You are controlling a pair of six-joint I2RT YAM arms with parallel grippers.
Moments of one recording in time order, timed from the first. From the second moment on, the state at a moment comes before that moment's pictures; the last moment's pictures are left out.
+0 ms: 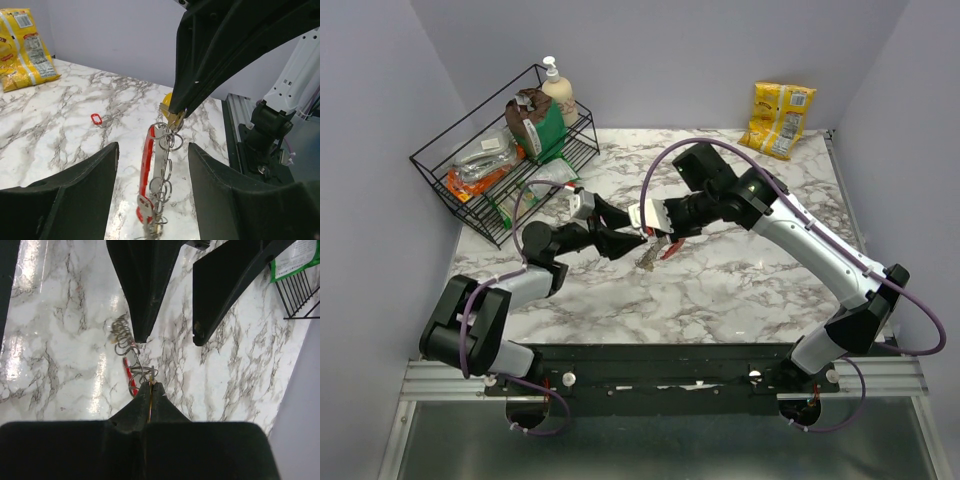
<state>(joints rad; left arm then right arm) -0.35 1.40 0.50 1.35 0.96 -0.54 0.82 1.58 1.74 -1.06 -0.38 -1.07</state>
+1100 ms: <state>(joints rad) -0.40 1.57 0.67 1.34 1.13 -0.71 0.83 1.58 1.81 -1.22 -0.42 -1.09</state>
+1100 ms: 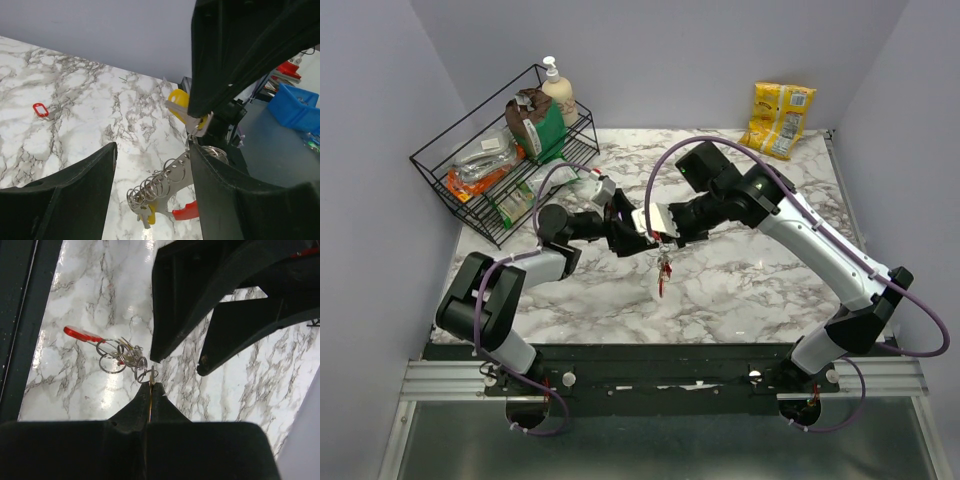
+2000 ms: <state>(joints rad) -0.37 1.59 0.68 1.34 1.21 -0.67 0.83 1.58 1.79 -1.23 -0.38 -1.13</state>
